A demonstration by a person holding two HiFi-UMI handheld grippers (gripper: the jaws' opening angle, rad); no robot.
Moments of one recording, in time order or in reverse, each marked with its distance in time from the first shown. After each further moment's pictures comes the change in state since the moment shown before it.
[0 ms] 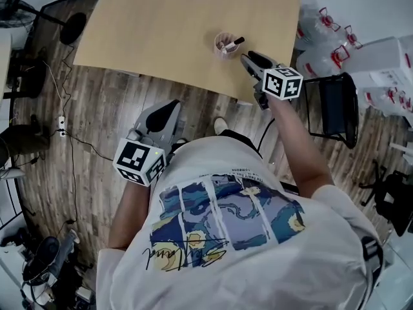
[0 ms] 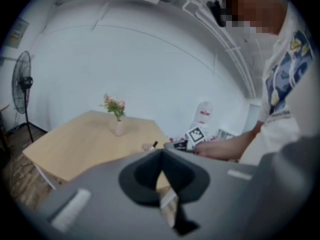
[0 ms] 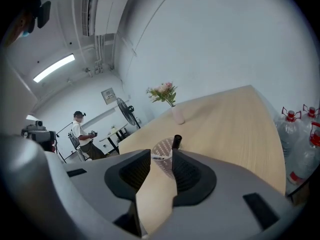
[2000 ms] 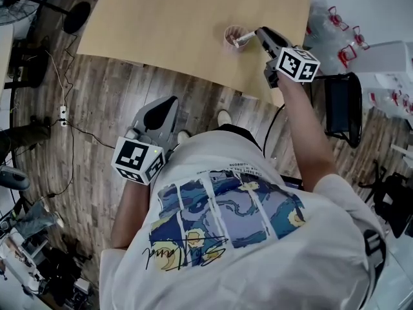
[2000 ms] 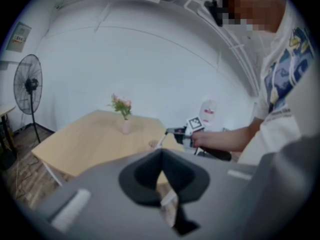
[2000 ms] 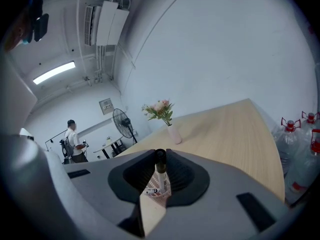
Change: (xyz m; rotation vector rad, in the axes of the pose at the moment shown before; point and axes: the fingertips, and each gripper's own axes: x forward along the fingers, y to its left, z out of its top) left arm -0.025 0.022 -0.008 -0.008 0.018 0.050; right arm 0.014 -0.013 0.069 -0.002 -0.154 -0.035
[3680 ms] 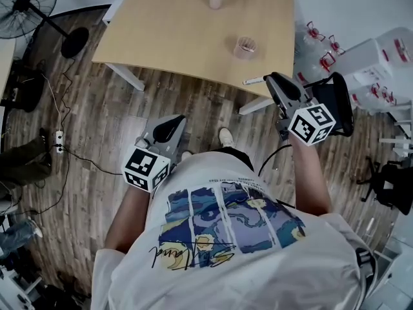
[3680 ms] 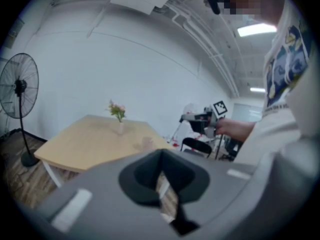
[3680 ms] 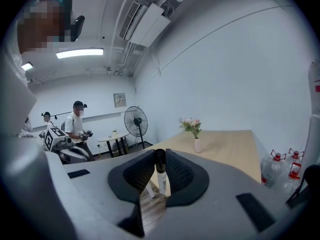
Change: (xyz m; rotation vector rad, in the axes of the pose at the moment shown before) left arm -0.128 0.020 -0.053 0.088 -0.067 -0.183; right arm -0.149 0.245 -0.012 -0.261 -0.074 -0.033
